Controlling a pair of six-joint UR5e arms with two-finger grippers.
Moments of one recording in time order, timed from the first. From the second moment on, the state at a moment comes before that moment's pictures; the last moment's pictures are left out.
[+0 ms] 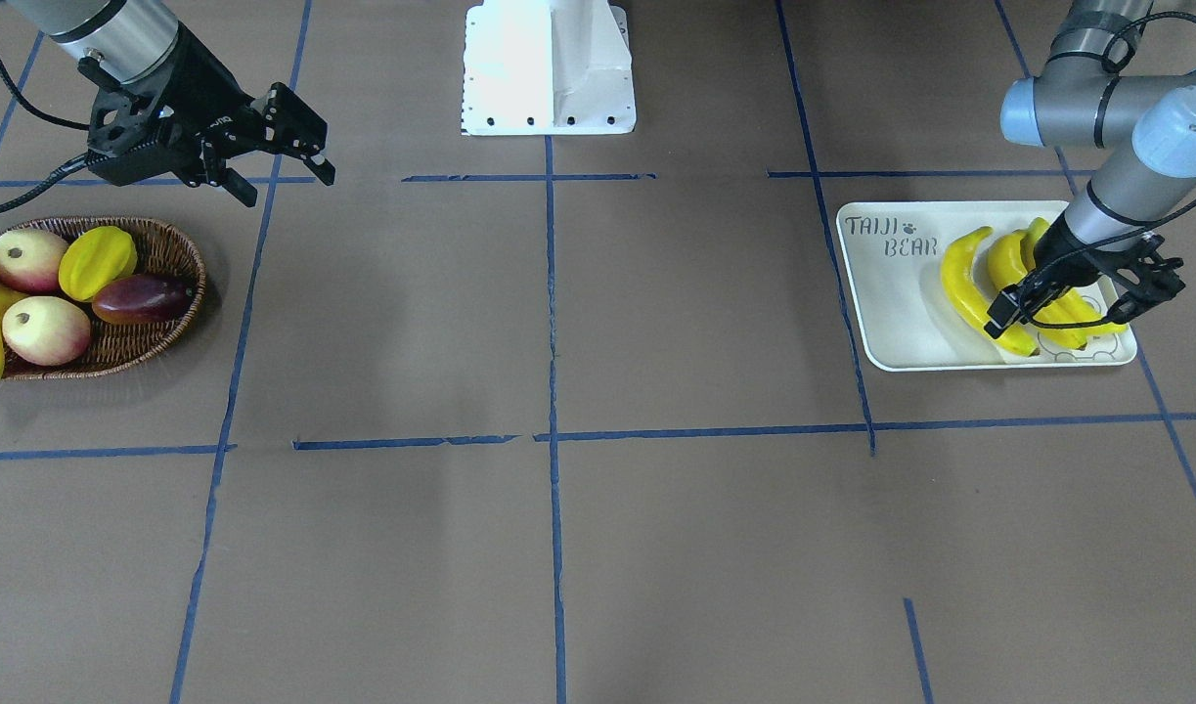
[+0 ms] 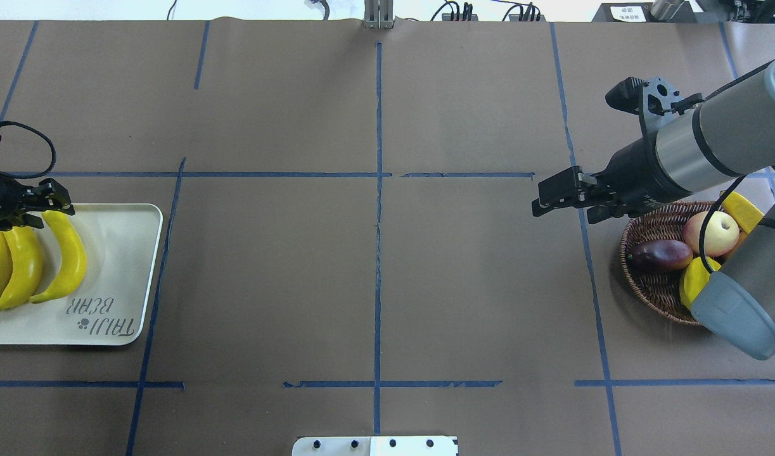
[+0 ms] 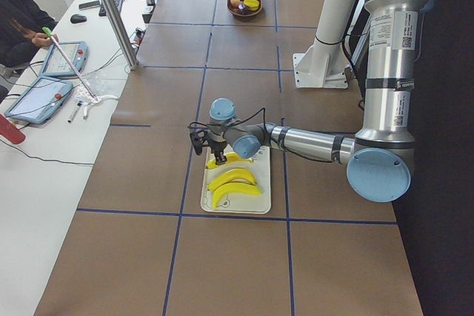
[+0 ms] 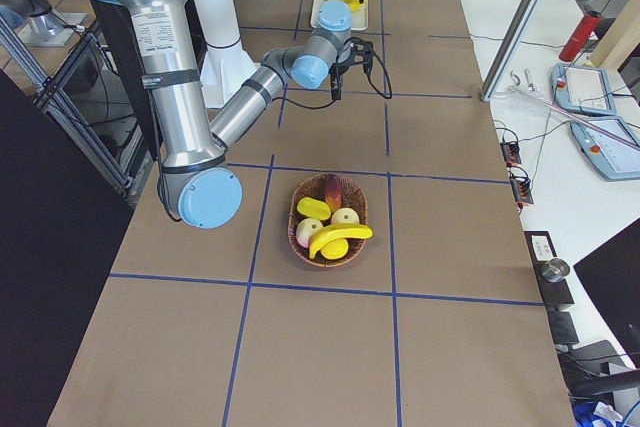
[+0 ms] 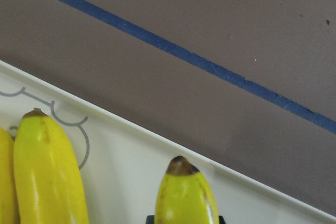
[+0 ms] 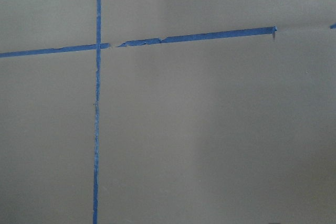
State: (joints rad) left arm -0.97 -1.55 -1.64 -2.19 -2.08 -1.30; right arm 0.84 -1.36 2.14 -1.39 2.25 1.13
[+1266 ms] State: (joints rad) left arm -0.94 -1.68 -1.87 -1.97 -2.11 -1.41; right arm 1.12 -1.71 2.06 -1.38 2.23 0.46
